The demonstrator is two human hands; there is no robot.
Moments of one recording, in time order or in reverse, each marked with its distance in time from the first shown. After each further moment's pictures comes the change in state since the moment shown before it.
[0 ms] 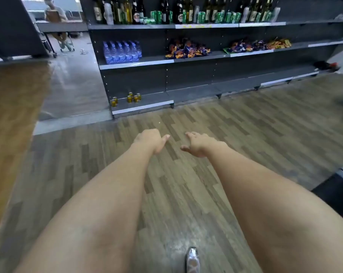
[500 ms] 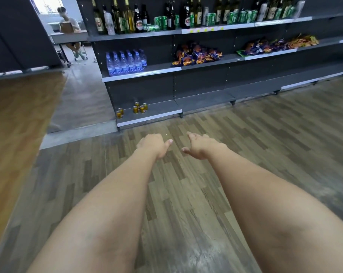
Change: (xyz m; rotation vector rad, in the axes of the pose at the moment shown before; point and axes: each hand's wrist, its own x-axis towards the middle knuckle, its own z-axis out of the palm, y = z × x) left_hand 0.201 0.063 -0.027 0.071 0.008 -0.078; right_hand 0.196 0.068 -0.084 0.010 0.011 -0.066
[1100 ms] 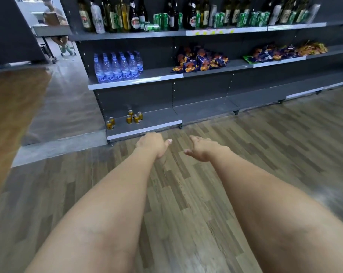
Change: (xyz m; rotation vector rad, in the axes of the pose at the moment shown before) left_hand 0.315 -0.037 -0.047 0.025 0.003 0.034; right_hand 0.292 -0.004 -0.082 0.009 -0.033 0.061
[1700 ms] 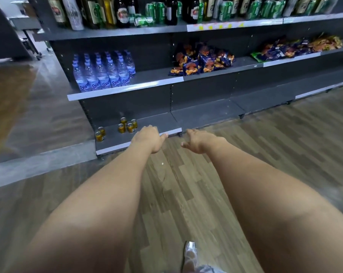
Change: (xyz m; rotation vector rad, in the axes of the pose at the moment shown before) left_hand 0.283 -0.003 -0.040 -0.024 0.011 0.027; right_hand 0.276 0.012 -0.093 -0.012 -0.016 -0.015
